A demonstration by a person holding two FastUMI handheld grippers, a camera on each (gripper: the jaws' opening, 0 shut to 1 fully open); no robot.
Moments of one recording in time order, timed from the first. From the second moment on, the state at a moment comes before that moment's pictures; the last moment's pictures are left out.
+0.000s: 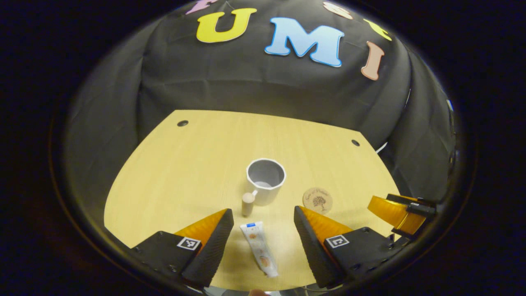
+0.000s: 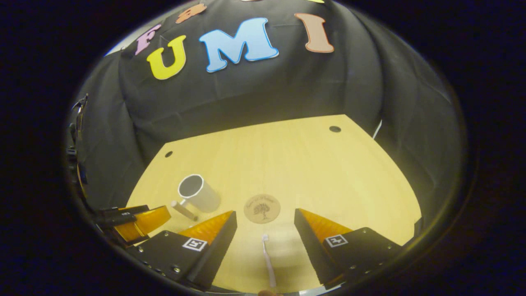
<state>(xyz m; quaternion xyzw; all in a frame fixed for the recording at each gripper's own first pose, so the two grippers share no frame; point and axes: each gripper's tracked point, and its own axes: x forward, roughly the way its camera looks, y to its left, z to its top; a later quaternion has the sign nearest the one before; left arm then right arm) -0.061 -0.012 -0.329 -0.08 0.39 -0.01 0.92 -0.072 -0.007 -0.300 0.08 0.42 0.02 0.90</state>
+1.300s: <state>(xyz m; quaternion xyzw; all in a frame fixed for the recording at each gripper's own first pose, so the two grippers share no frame) -0.127 -0.005 -0.490 -0.07 0.61 0.04 0.79 -0.158 -0.001 -0.431 0.00 0.66 0.03 0.75</state>
